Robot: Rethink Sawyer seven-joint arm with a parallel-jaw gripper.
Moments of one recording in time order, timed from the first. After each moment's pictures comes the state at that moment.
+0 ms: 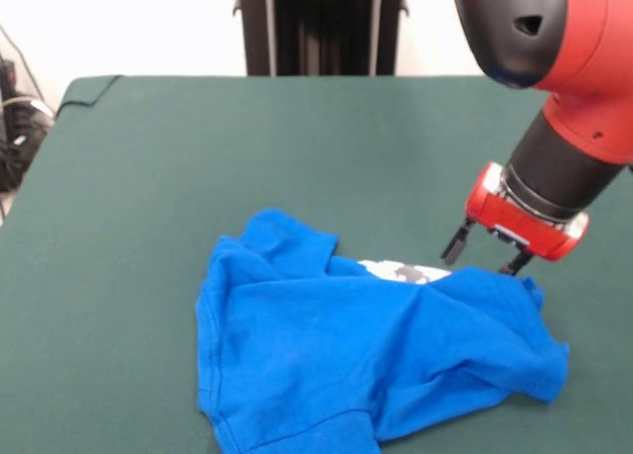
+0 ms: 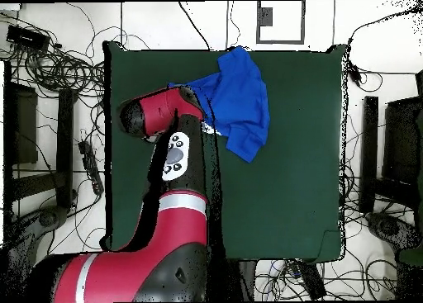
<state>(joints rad) 0.19 -0.15 -0.16 0.91 -0.21 0.91 2.48</state>
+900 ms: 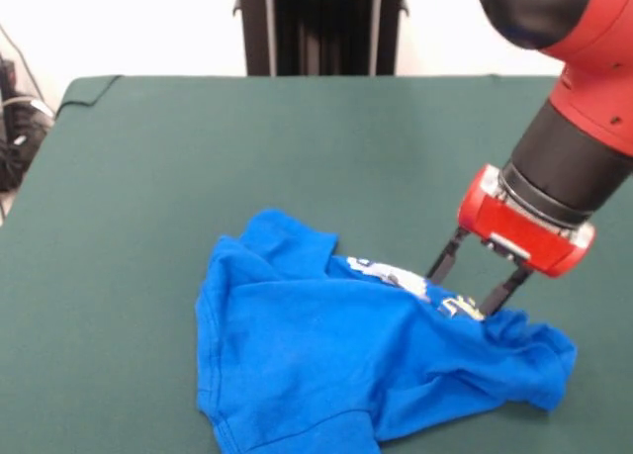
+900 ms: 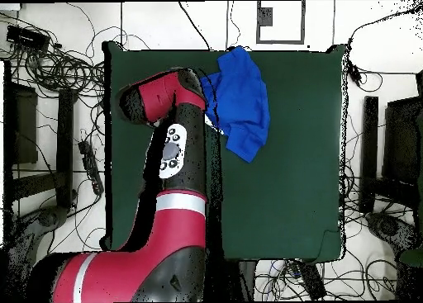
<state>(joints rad) 0.20 -0.13 -0.23 0.77 -0.26 0.91 2.48</state>
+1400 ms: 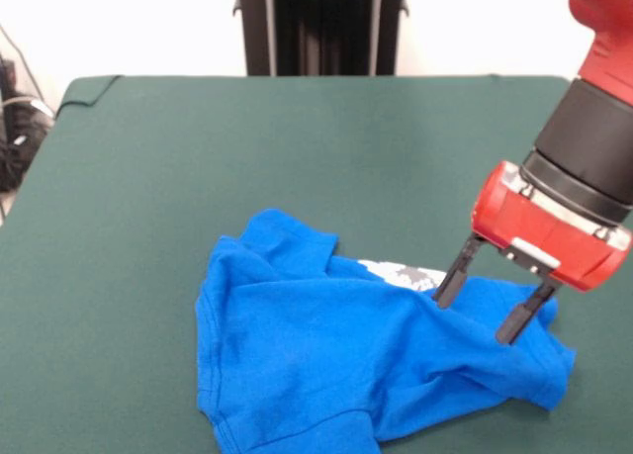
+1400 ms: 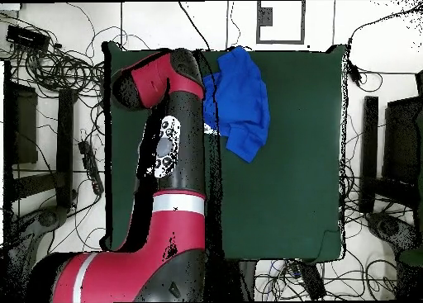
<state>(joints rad) 0.19 -0.13 -0.25 0.65 -0.32 0.89 2.48</state>
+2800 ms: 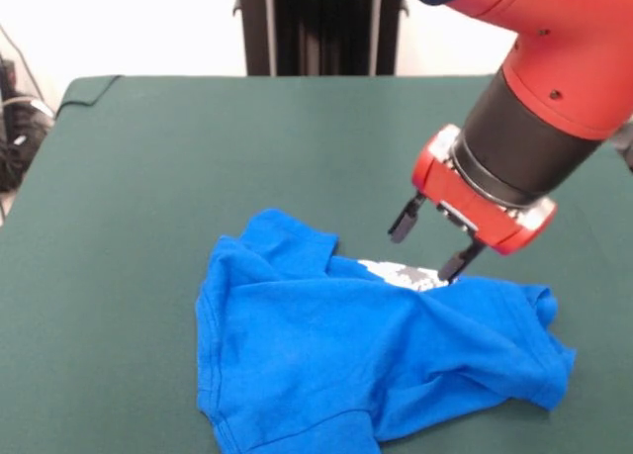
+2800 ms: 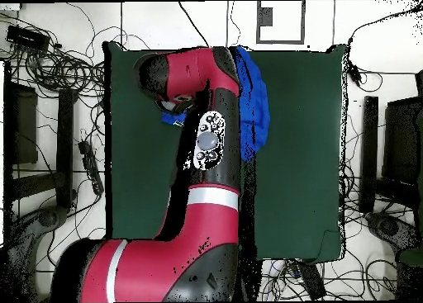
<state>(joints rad) 0.10 -0.12 -0.23 0.66 -0.13 1.21 2.48</state>
